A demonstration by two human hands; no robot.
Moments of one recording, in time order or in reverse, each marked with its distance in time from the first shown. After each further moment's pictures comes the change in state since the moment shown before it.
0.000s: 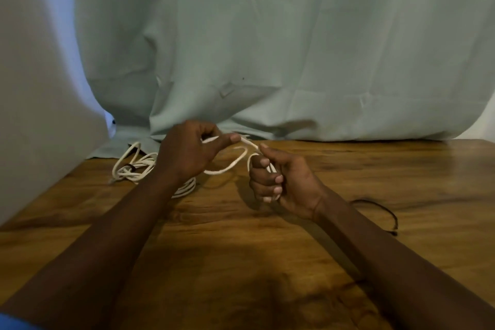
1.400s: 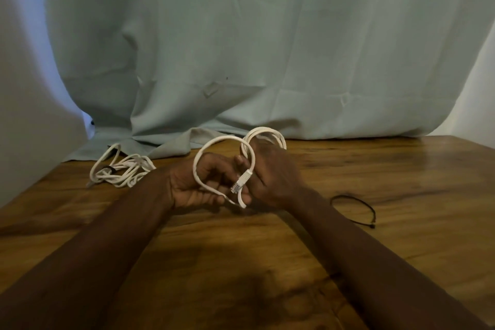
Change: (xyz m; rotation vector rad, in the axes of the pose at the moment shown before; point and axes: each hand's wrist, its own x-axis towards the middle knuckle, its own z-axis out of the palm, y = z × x) left_hand -0.008 -0.006 0.040 -0.901 -0.896 -0.669; right_hand 0.002 0.000 -0.021 -1.882 0.518 -0.647
